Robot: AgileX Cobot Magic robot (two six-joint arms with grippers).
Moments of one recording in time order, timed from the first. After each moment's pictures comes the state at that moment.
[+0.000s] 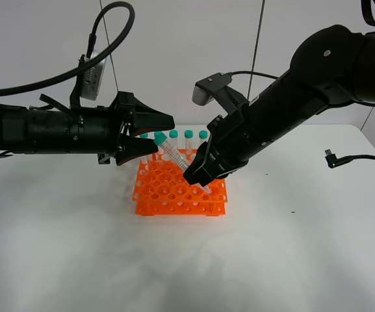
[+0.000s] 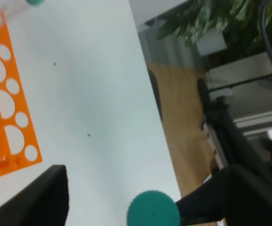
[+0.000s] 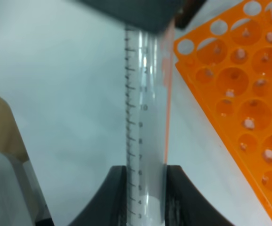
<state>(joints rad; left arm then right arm) -0.31 1.56 -0.81 -1.73 0.66 1.09 0.54 1.62 -1.18 0.66 0.77 -0.77</state>
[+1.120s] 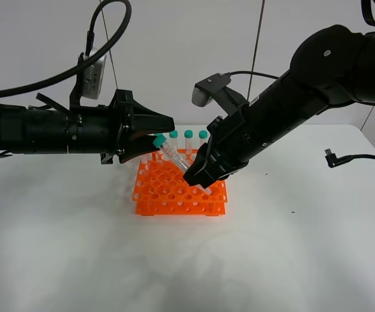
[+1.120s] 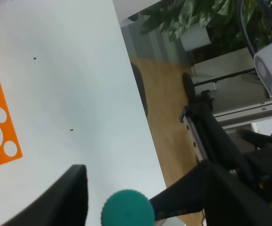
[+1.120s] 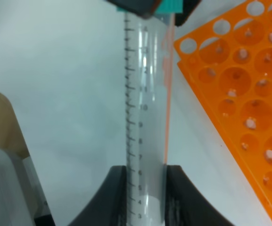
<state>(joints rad) -0.31 1.56 -0.81 -1.73 0.71 1.09 0.54 1.62 -1.18 0.66 0.78 -0.79</state>
